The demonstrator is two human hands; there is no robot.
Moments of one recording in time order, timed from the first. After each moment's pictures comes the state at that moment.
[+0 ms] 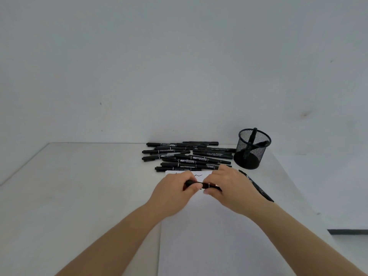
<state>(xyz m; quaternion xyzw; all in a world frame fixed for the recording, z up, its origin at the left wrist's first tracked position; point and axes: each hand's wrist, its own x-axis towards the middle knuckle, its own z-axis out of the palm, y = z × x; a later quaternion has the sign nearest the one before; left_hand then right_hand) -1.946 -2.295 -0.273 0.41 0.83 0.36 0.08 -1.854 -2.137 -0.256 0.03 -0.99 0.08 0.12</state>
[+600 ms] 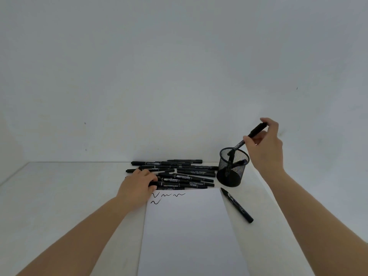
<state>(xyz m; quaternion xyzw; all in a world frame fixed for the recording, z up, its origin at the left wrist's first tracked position) -2.040 -2.293 -0.295 0.38 0.92 0.12 -0.05 -1.860 -2.027 -0.178 -0.26 -0.79 0.32 0.46</state>
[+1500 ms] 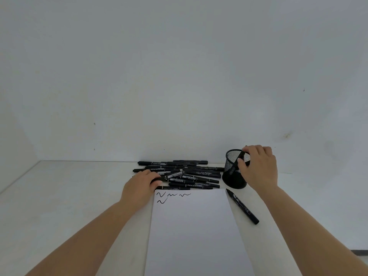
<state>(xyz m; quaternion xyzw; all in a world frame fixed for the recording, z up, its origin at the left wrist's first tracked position) -2.026 -2.301 -0.285 0.34 0.91 0.24 -0.08 -1.865 -2.028 -0.227 -0.28 -0.90 0.04 0.34</state>
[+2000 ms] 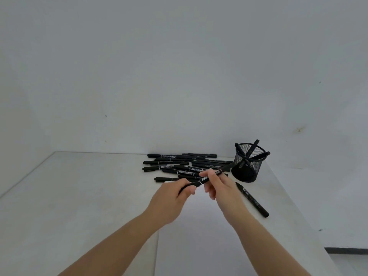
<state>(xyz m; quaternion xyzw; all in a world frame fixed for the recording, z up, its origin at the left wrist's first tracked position) -1.939 -2.299 -0.261 0.39 0.82 0.41 0.07 -1.859 -2.166 -0.246 -0.18 -0.70 0.65 0.22</state>
